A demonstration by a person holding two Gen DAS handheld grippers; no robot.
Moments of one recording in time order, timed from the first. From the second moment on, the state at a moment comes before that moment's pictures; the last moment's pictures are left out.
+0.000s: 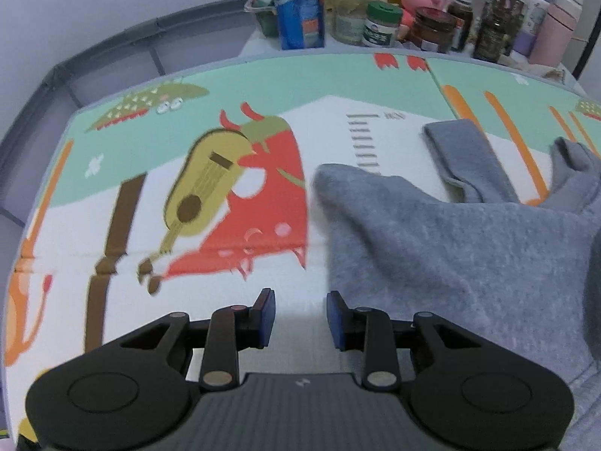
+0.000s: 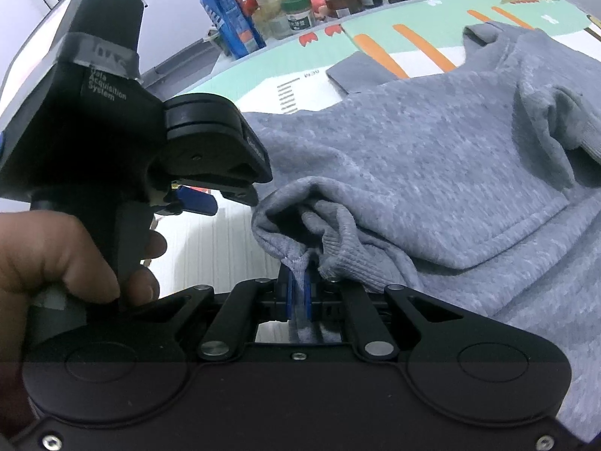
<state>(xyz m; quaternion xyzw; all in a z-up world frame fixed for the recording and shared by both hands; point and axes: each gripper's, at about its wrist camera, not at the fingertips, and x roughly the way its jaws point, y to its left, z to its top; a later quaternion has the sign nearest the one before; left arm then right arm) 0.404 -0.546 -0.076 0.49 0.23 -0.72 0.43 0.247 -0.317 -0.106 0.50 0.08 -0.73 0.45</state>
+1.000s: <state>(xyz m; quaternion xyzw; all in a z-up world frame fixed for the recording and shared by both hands) 0.446 -0.385 0.005 0.45 0.21 -0.76 0.42 0.312 -0.142 0.011 0.43 0.11 -0.75 0.49</state>
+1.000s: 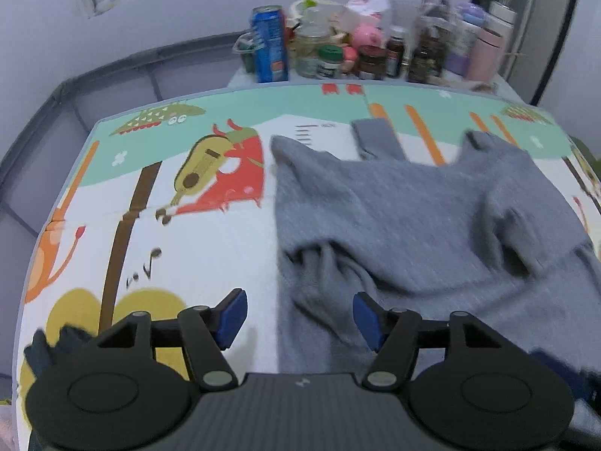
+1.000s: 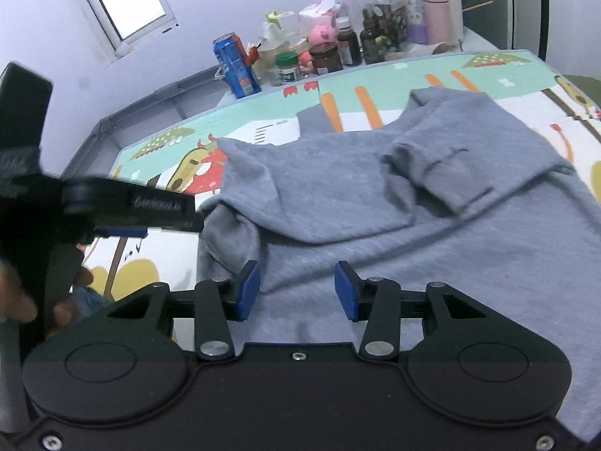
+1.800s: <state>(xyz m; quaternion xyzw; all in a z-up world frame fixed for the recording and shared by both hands) 0.435 -0.160 0.010 0.46 0.23 -0.75 0.42 0.238 -0.002 0.034 0.41 0.21 -0.73 0.51</state>
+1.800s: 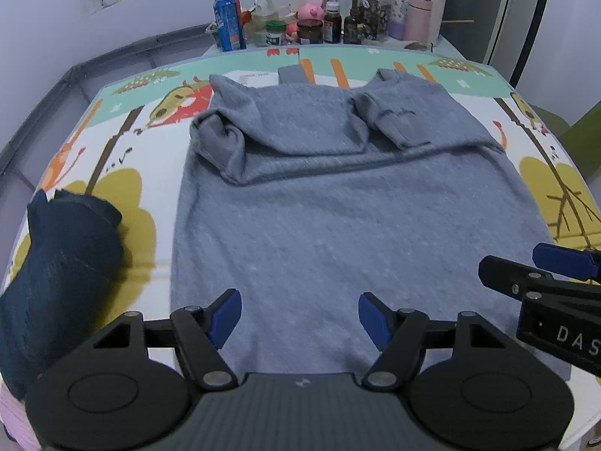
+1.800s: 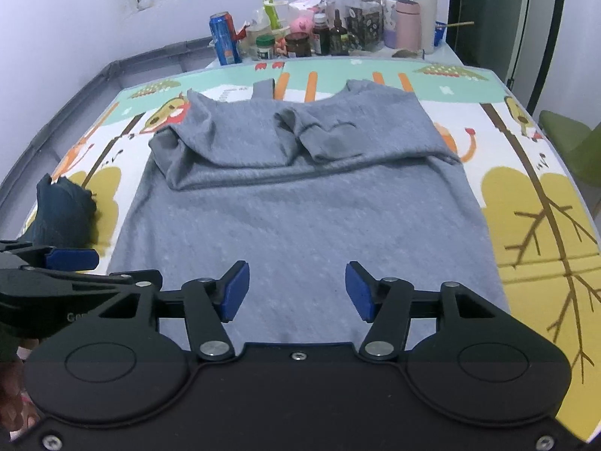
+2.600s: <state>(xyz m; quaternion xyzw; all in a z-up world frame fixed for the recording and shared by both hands) 0.426 -0.152 -0.002 0.46 0.23 -0.74 0.44 0.220 0.022 0.022 0.42 0.22 -0.72 0.51</state>
